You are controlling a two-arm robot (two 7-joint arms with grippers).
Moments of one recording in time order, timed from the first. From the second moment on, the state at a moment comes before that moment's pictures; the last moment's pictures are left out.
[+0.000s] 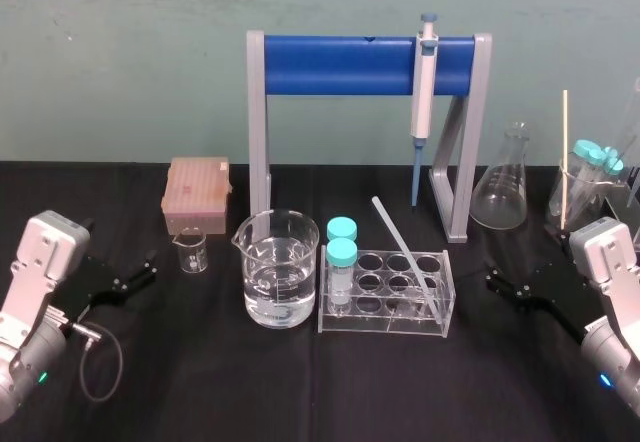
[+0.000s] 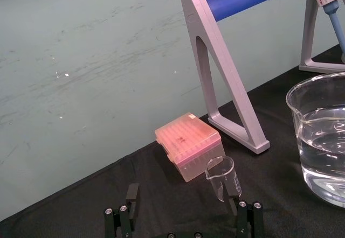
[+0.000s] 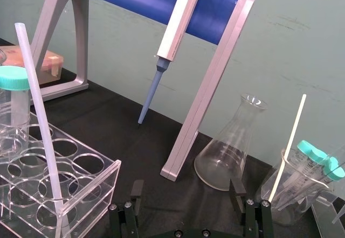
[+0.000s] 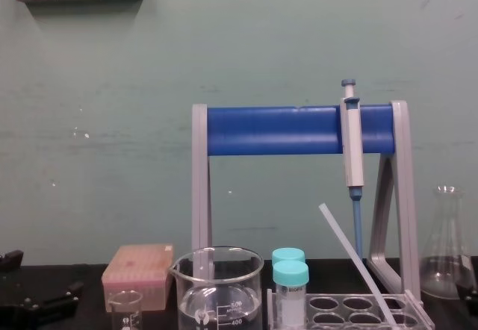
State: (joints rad) left arm -0.20 0.60 0.45 -1.41 -0.25 -0.12 0.03; right arm 0.20 0.60 -0.45 -1.41 0.25 -0.12 -0.03
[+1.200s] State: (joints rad) left arm -0.20 0.60 0.45 -1.41 -0.25 -0.12 0.03; right arm 0.20 0.60 -0.45 -1.41 0.25 -0.12 -0.03
